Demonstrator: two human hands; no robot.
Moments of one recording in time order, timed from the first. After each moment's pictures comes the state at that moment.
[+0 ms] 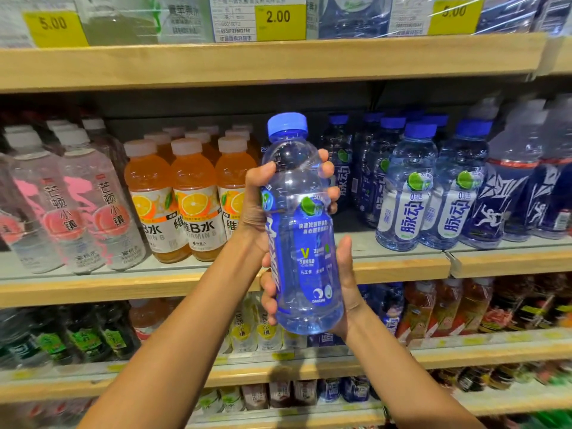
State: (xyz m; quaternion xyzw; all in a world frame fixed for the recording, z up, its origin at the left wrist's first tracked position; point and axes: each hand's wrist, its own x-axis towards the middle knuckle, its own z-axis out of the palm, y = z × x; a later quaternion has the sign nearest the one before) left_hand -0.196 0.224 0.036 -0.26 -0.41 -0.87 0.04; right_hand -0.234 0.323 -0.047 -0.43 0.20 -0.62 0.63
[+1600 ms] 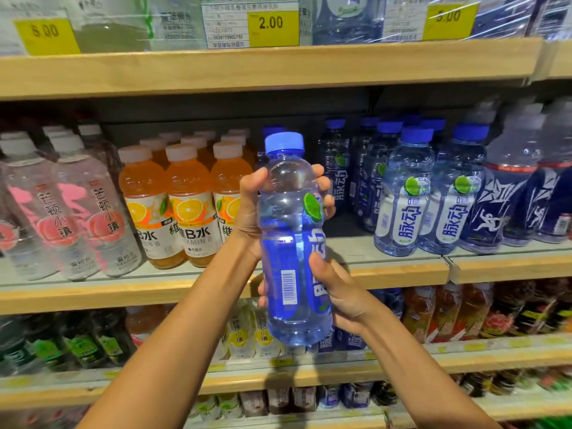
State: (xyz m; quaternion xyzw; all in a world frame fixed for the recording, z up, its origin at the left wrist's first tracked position) left_hand -0.202 0.211 0.032 -0.21 -0.49 -0.84 0.09; right_hand -0.249 0.339 -0.039 -0.43 0.39 -0.65 0.49
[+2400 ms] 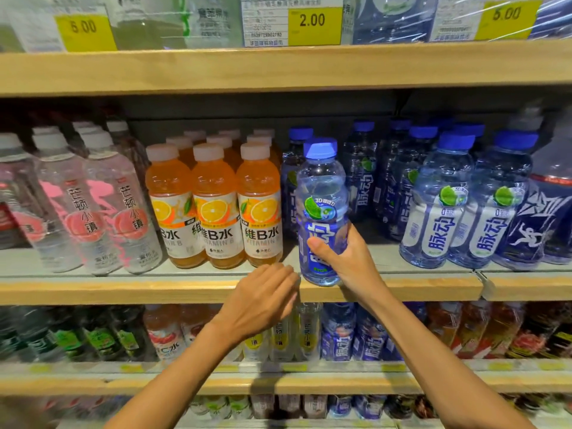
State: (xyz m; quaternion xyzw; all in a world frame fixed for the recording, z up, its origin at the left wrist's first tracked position) left_hand -0.153 0.162 -0.104 -0.07 -0.89 0.17 0.42; right_hand -0.293 0.289 -0.052 -0.41 0.57 -0.68 0.18
